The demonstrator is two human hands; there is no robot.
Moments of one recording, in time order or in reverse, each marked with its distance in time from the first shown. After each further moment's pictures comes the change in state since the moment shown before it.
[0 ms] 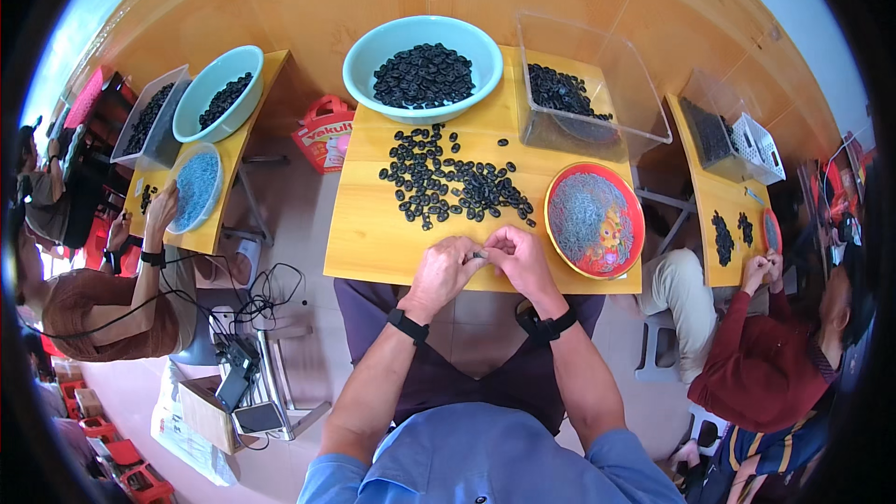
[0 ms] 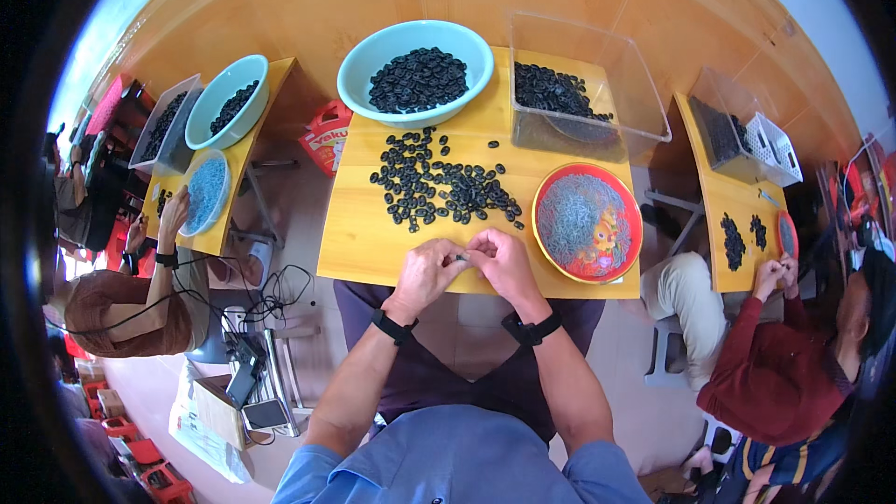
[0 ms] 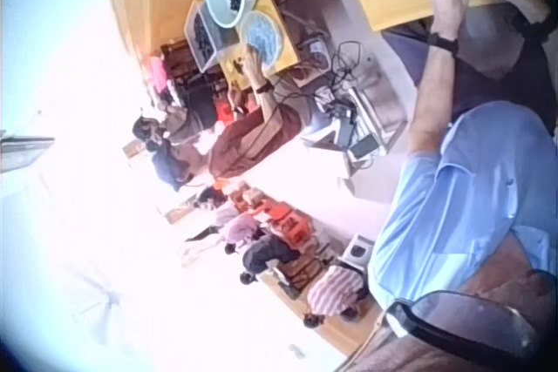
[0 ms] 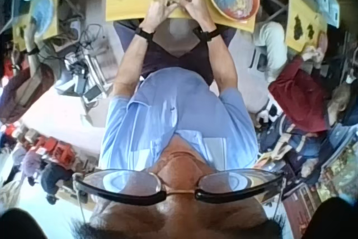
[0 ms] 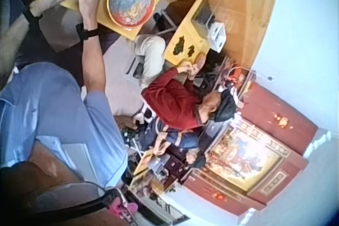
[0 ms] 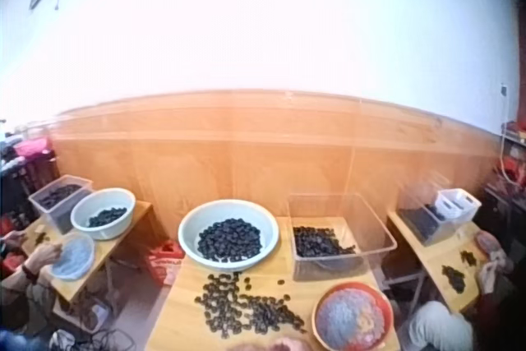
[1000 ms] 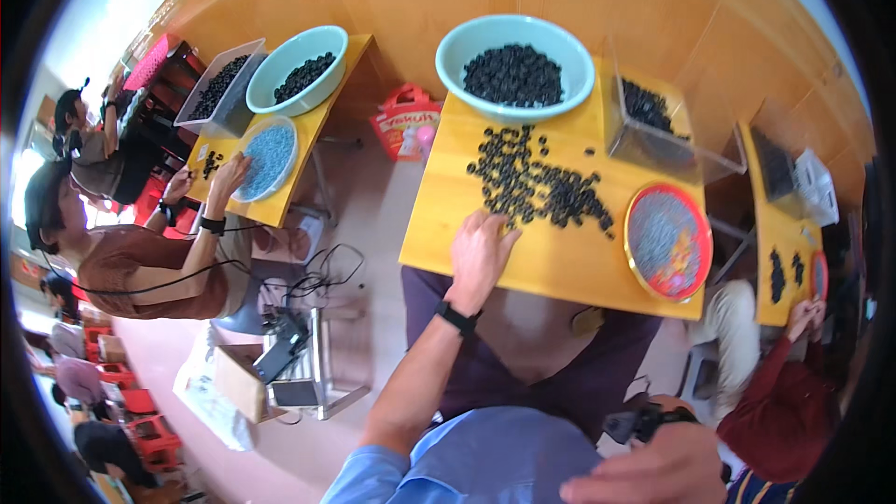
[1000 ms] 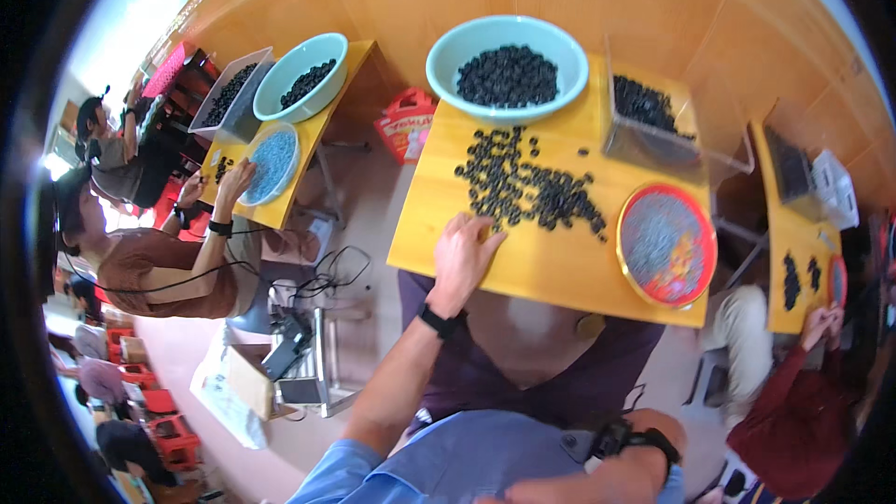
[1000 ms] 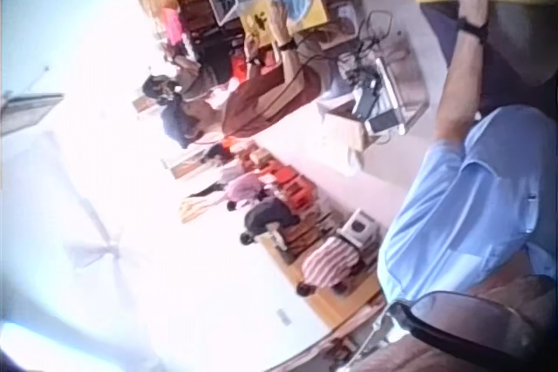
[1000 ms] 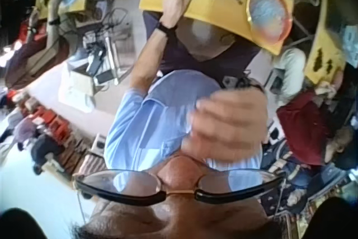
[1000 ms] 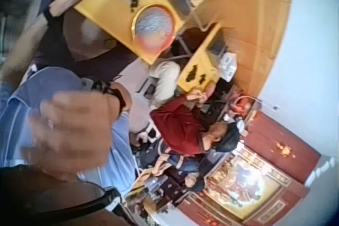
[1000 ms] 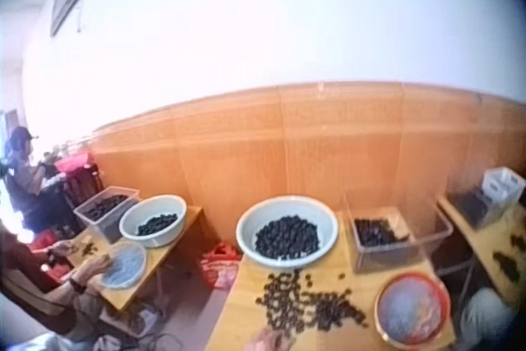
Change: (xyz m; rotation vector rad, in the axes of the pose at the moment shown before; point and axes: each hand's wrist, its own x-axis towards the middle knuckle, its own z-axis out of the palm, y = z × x) left_hand 0.009 -0.013 -0.034 0.282 0.258 -0.239; right_hand -0.142 -0.264 0.025 -0.181 -0.431 -1.205
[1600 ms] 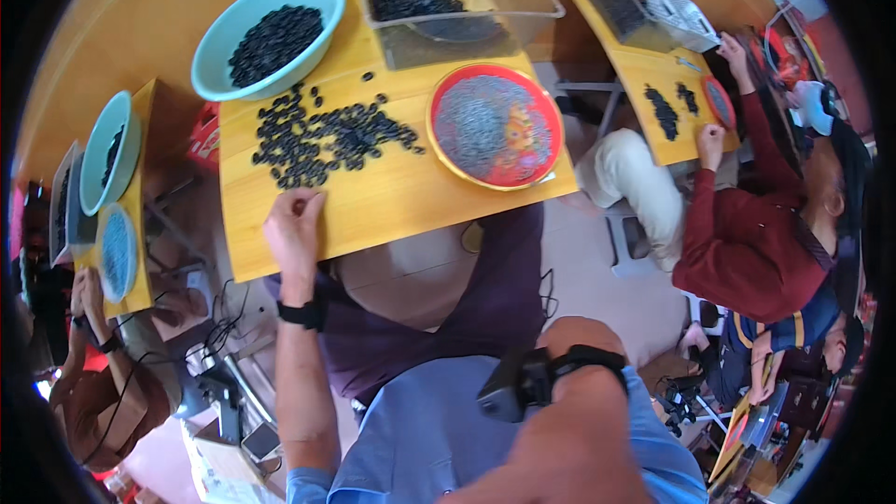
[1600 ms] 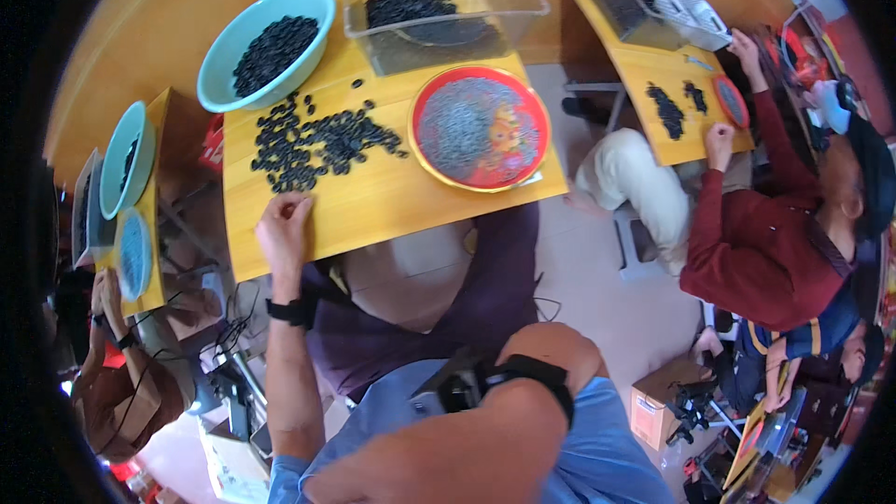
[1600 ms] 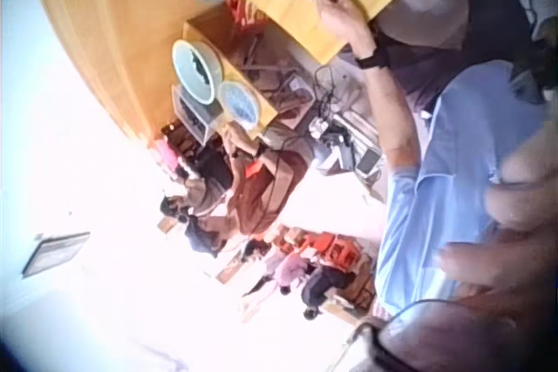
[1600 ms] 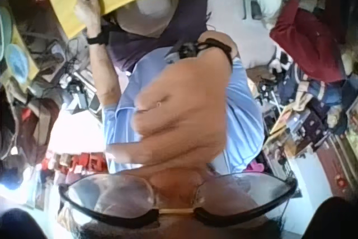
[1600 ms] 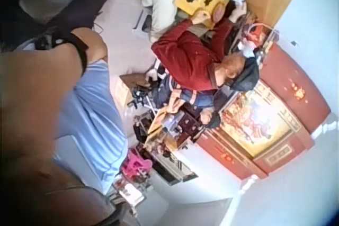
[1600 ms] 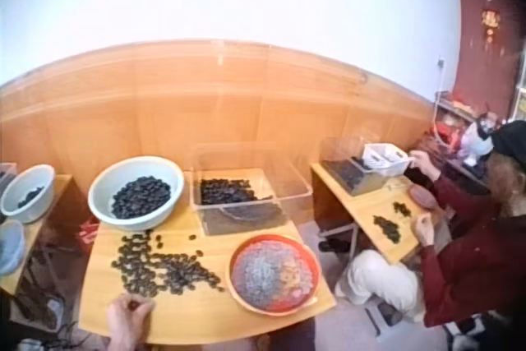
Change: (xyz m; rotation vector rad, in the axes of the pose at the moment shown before) left_hand -0.004 -0.026 -0.007 -0.149 -0.015 -0.137; right_hand -0.017 -0.011 -0.025 0.012 0.205 -0.186
